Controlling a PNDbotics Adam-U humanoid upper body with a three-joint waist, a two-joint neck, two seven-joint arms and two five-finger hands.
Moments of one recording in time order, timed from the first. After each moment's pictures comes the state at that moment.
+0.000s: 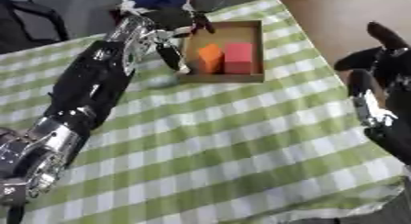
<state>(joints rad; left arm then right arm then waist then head) -1.16 0.19 0.01 -0.73 -1.35 -0.45 -0.27 -0.29 -0.30 0.11 -1.92 0.12 -0.21 0.12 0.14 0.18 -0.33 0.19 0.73</state>
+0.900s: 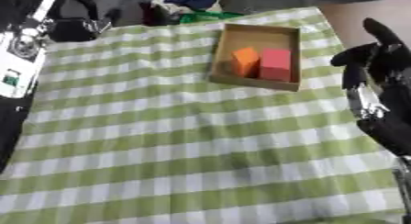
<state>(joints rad) -0.63 0.41 0.11 -1.50 -0.50 -0.30 -0.07 -0.27 -0.30 0.09 -1.91 0.12 -0.21 0.09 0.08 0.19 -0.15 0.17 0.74</state>
